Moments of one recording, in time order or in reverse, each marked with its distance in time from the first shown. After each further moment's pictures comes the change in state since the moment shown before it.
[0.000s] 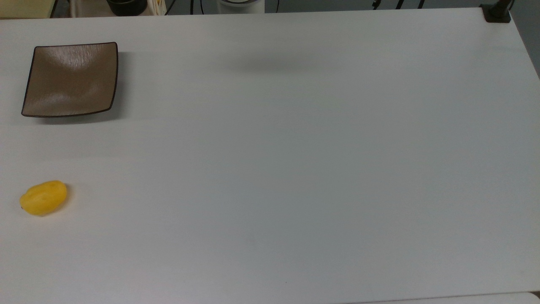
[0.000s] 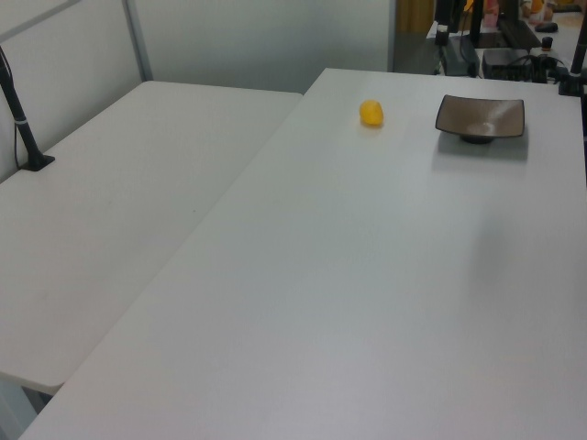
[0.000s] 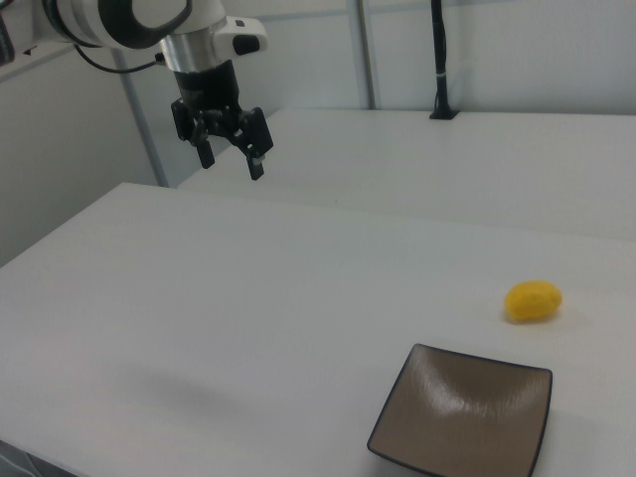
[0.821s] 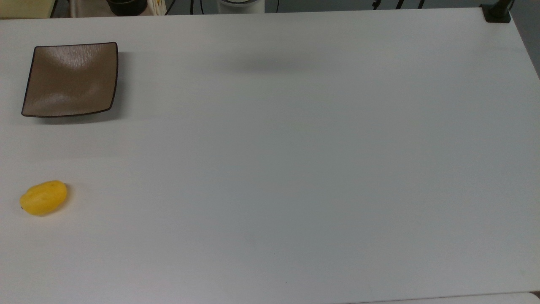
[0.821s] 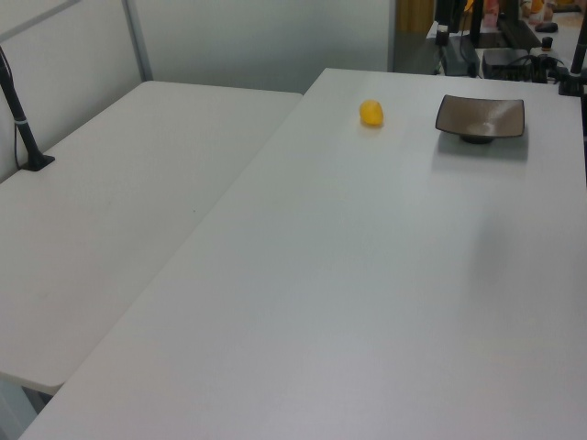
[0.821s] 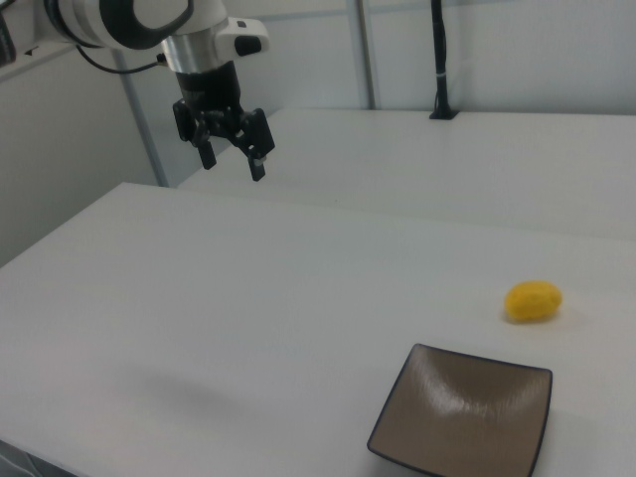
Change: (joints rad) arm -0.003 0.000 -0.001 -0.002 0.000 0.000 0.000
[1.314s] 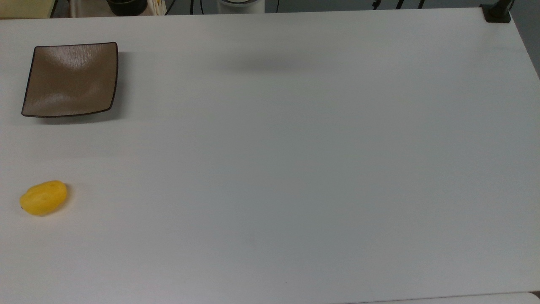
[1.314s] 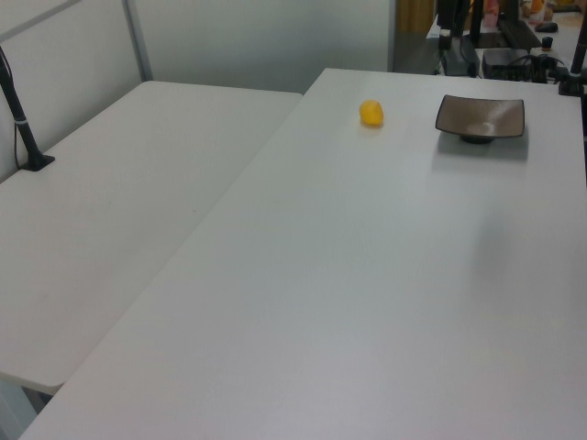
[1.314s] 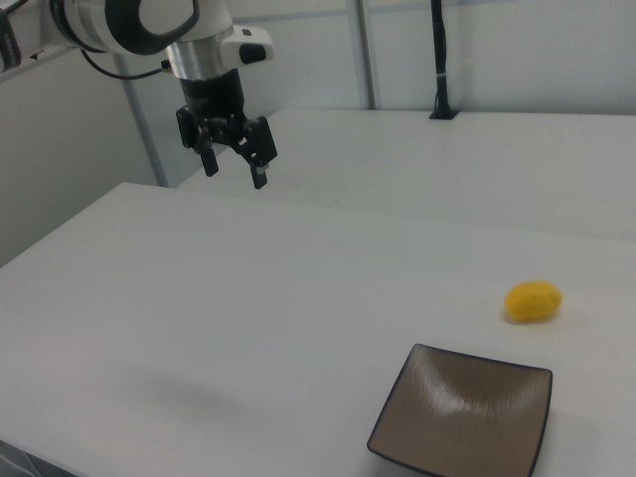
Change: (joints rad) arm -0.008 0.000 -0.004 -0.016 0.000 -0.009 0.000
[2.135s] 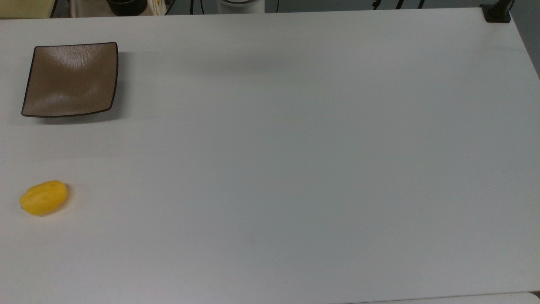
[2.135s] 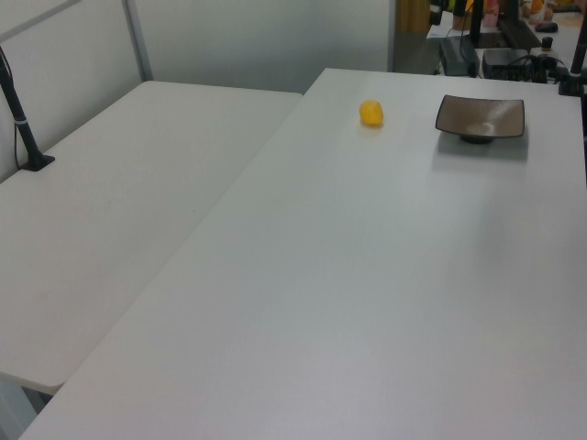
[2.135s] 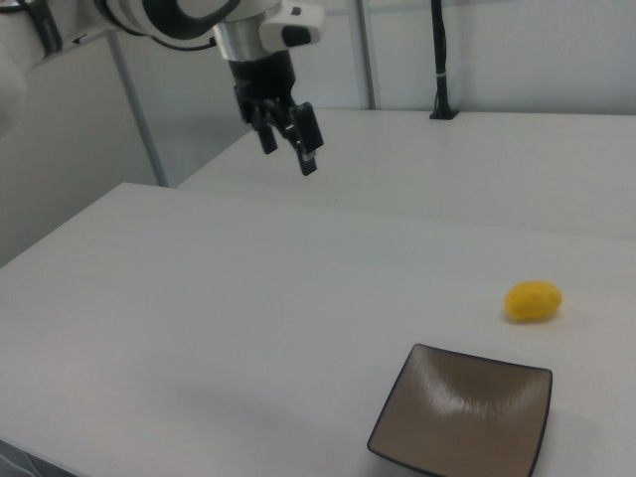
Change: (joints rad) arm -0.107 0.078 -0.022 0.136 -0.001 0.021 0.192
